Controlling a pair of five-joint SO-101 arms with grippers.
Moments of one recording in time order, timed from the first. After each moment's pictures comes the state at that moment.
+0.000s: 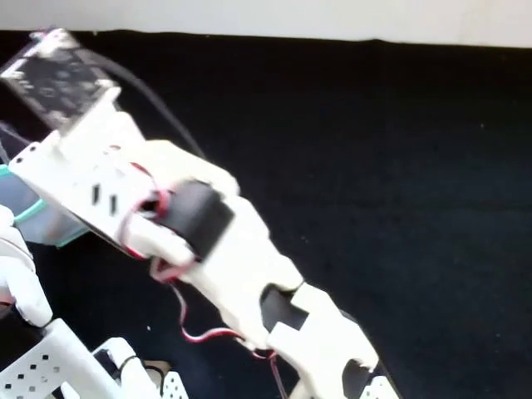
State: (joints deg) left arm -49.0 -61.6 45.6 56.0 -11.3; right arm -63.0 30.7 -92.4 74.2 -2.2
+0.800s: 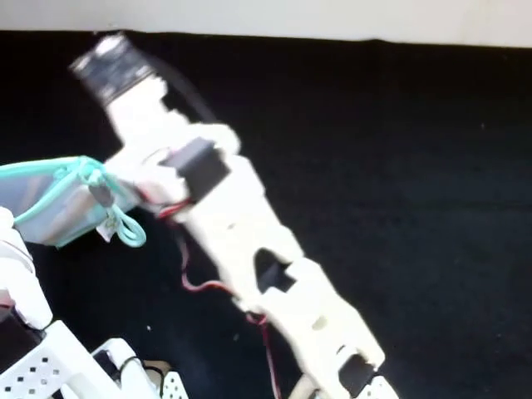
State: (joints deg) left arm -49.0 -61.6 46.6 56.0 -11.4; right arm -54.8 44.2 -88.9 100.6 -3.0
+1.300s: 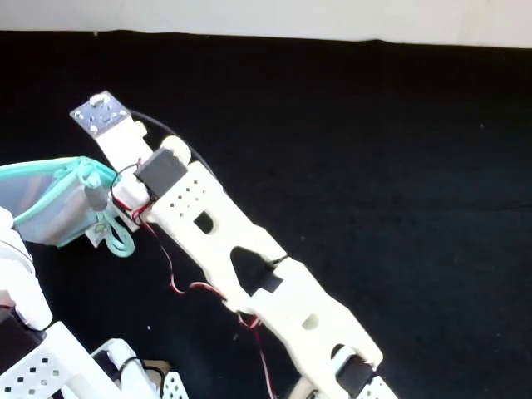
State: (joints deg) left arm -49.0 -61.6 47.1 54.7 -11.3; right arm -55.3 44.9 -73.7 100.6 -6.8
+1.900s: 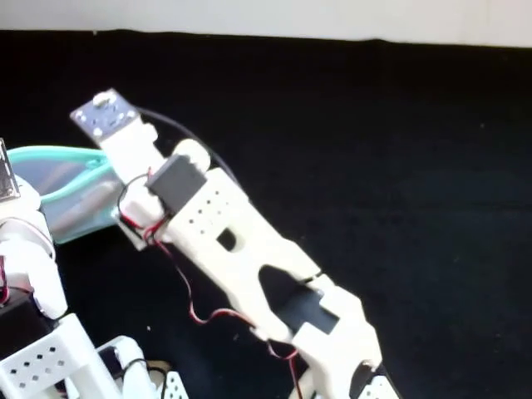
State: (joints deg) left arm -35.9 -61.6 48.5 48.4 -11.4; right arm -58.6 21.8 -48.6 100.6 -9.8
